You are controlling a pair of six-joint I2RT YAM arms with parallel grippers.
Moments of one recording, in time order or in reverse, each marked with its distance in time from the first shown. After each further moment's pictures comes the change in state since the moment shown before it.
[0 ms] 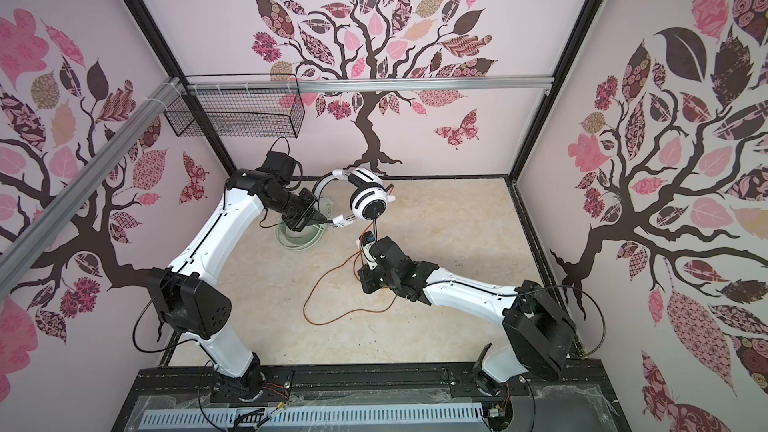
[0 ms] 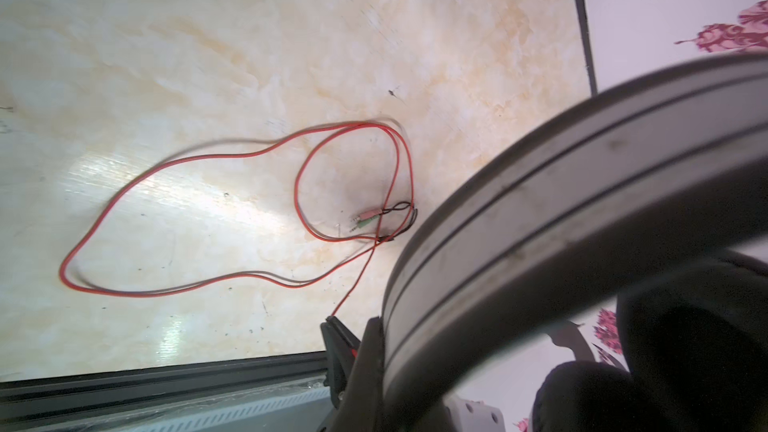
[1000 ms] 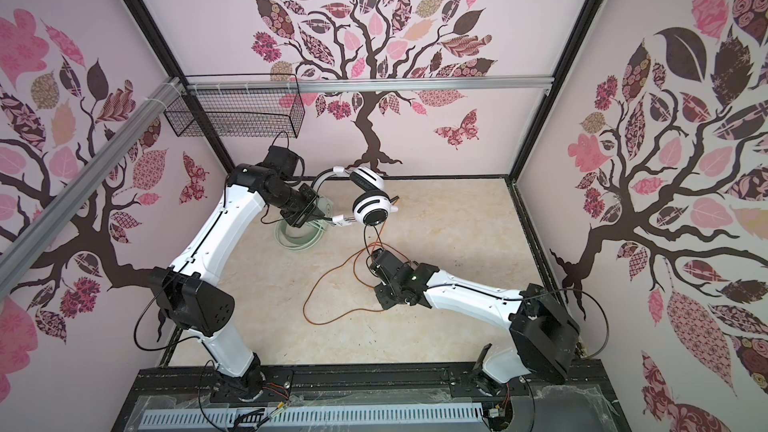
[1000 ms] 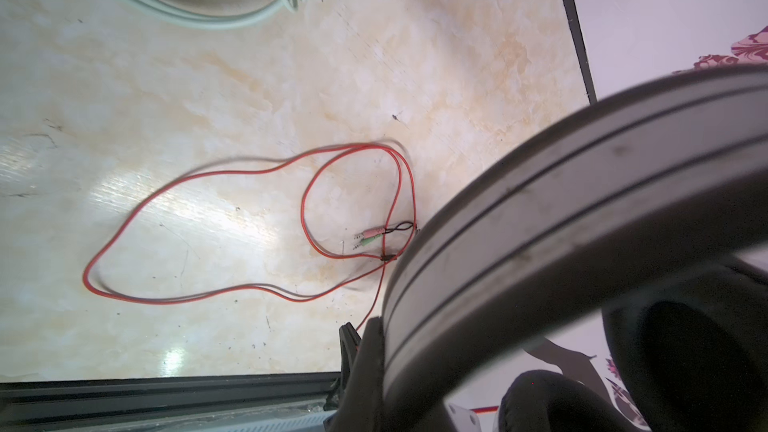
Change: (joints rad) left arm 0.012 0.016 0.047 0.005 0.000 -0.050; right arm 0.030 -0.070 -0.035 -0.362 0.185 0.017
